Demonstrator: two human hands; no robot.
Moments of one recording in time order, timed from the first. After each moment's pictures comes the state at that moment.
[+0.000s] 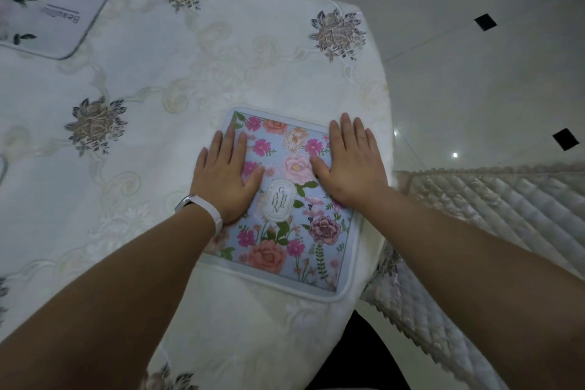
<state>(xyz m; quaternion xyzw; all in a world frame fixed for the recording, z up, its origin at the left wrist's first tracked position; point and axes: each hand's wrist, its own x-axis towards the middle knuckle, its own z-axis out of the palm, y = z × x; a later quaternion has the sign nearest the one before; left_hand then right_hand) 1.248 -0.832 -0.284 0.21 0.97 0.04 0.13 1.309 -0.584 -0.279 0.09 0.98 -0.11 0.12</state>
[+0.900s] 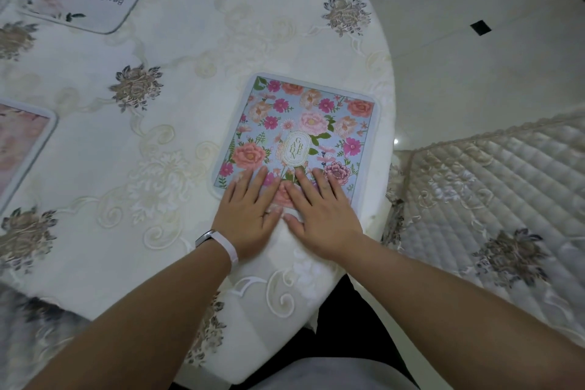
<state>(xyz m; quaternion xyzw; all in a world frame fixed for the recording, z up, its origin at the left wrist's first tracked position) 1.402 -0.892 -0.294 0.30 0.95 0.04 0.11 1.463 -0.705 -0.285 -0.06 0.99 -0.09 0.11</state>
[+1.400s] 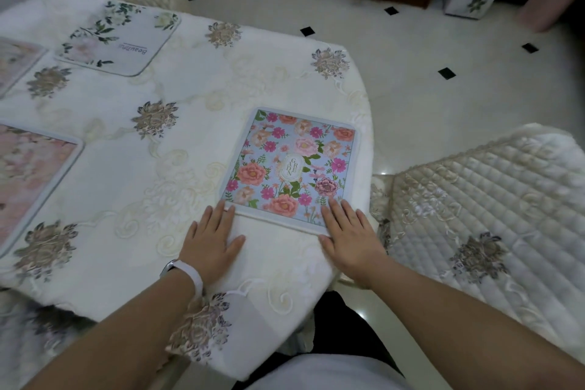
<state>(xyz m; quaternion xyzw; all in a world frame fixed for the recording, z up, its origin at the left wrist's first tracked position) 1.426 -0.964 -0.264 0.18 0.96 0.06 0.23 1.521 -0.665 -0.260 0.02 0.97 -0.09 0.21</state>
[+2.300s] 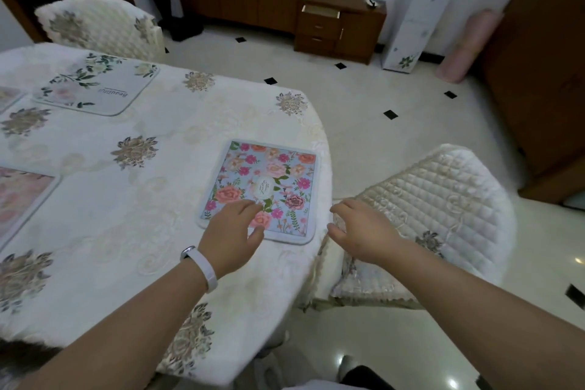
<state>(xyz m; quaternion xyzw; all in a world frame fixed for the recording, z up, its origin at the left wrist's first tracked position) 1.452 -0.890 -0.155 0.33 0.91 0.23 0.07 1.556 -0.637 -0.122 0.10 0.98 -0.11 0.10</state>
